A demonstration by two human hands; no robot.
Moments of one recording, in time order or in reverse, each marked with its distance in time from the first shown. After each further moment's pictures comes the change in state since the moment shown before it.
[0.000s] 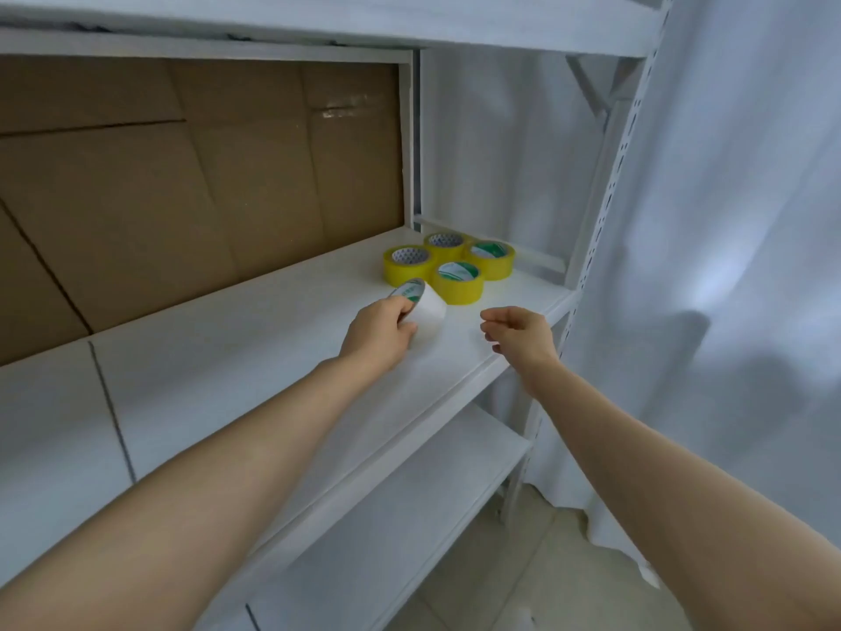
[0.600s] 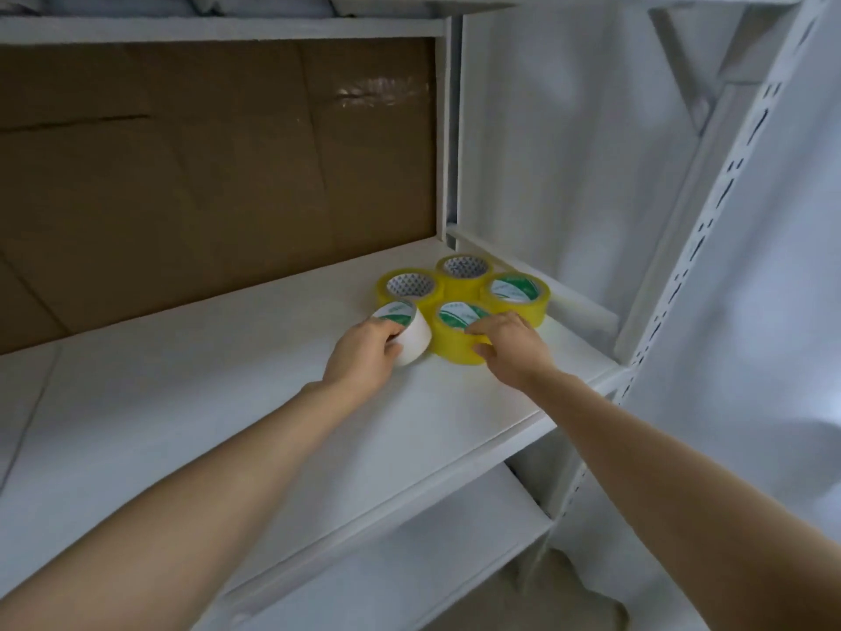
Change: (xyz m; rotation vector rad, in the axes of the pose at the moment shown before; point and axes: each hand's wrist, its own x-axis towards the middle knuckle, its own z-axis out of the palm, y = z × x) left_hand 0.128 0.013 0.077 0.204 0.095 -0.165; right_hand 0.214 0.029 -0.010 -0.940 -0.393 -0.608
